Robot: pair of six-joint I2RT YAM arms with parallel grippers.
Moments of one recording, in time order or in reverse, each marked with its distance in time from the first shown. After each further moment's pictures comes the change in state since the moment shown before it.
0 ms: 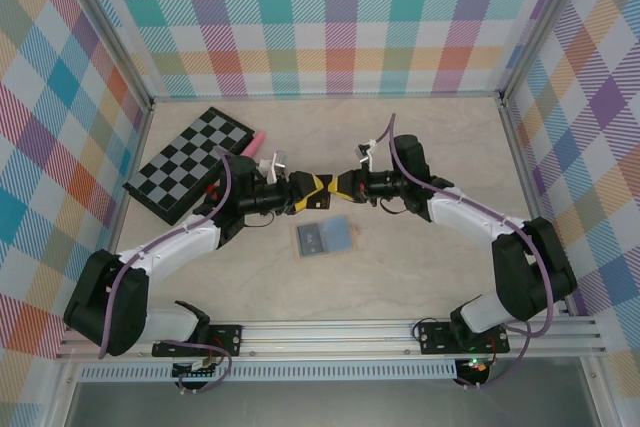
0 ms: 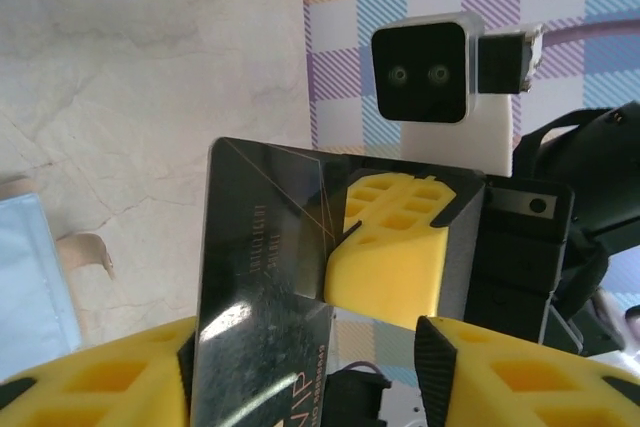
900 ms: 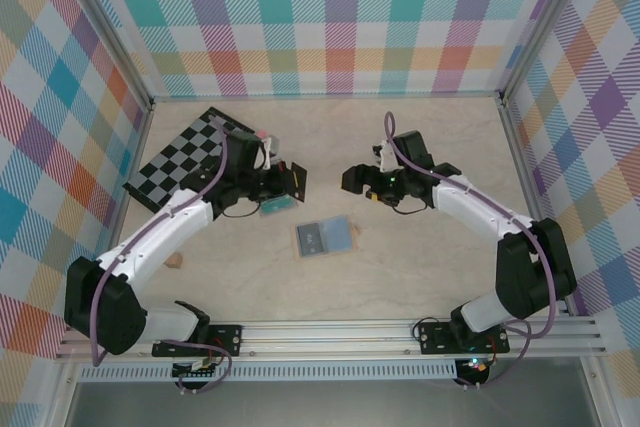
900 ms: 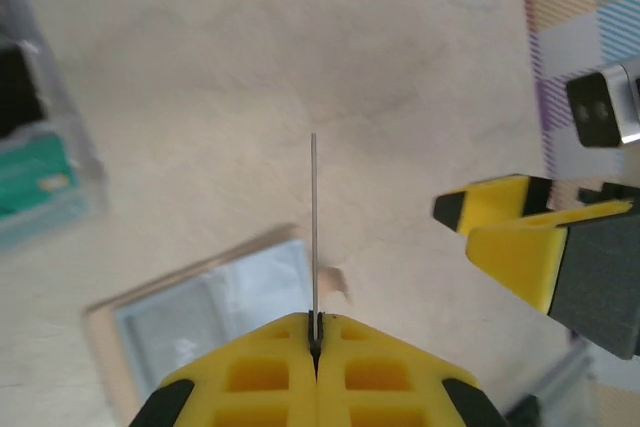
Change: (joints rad) left arm 0.006 0.007 0.412 -0.835 -0.431 0.552; right arm -0.046 -0.004 0.135 -0.527 0.402 -0.388
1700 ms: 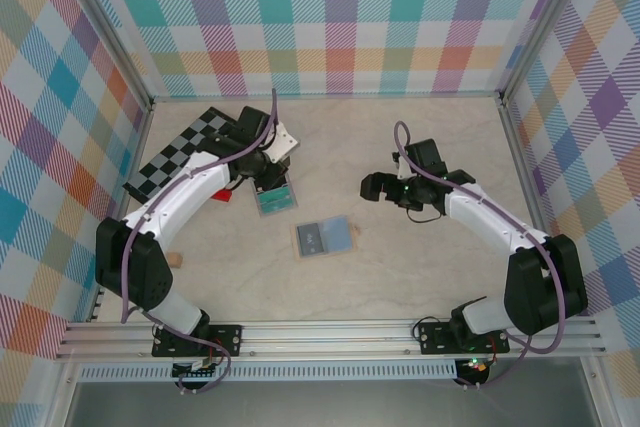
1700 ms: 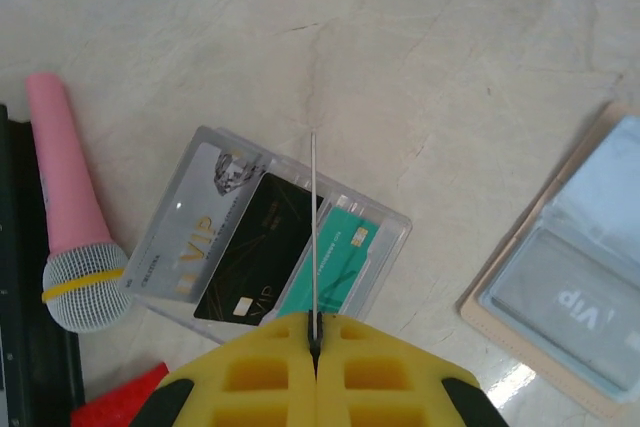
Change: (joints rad) left arm 0.041 0.255 0.270 -0.261 -0.236 0.992; right arm -0.051 -0.088 -0.077 -0.080 0.201 -0.091
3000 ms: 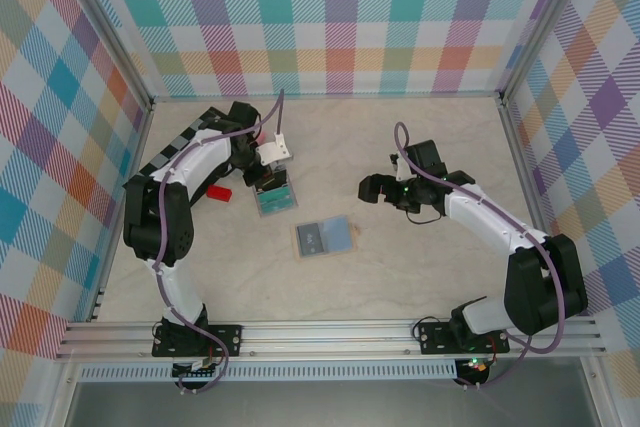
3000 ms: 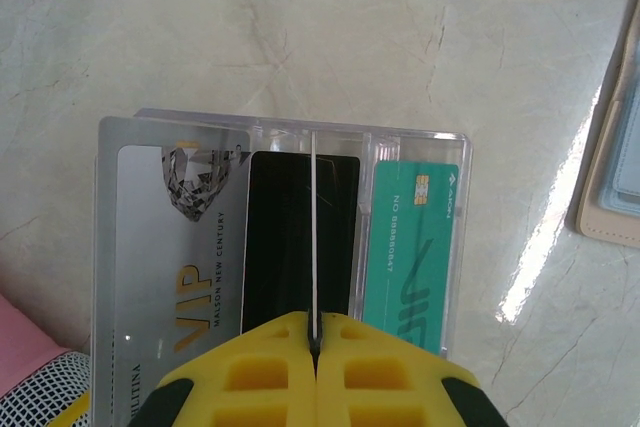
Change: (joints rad) left arm 0.188 0.306 0.129 -0.096 0.230 0.505; right arm 0.000 0.000 -0.006 0.002 -0.067 0.007
